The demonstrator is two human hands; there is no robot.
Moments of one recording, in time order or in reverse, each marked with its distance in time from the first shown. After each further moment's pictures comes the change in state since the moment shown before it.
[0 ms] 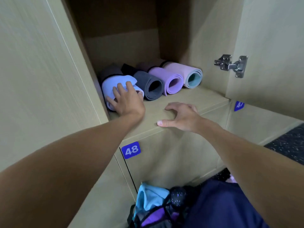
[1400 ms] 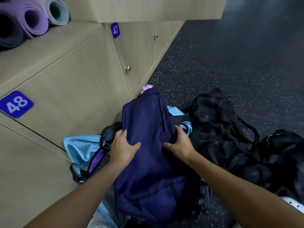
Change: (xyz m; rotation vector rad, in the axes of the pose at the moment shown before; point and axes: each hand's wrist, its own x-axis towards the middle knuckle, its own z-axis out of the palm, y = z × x) left_hand -0.366 -0.064 0.050 -0.401 -1.042 0.485; right_hand -0.395 0.108 0.144 0.419 0.486 0.924
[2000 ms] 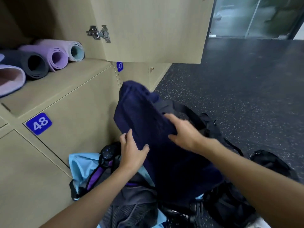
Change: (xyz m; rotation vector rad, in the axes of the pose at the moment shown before) left_hand -0.030 0.078 -0.031 -0.247 0.119 0.182; right_hand -0.029 -0.115 -0.099 -0.513 0.008 -0.470
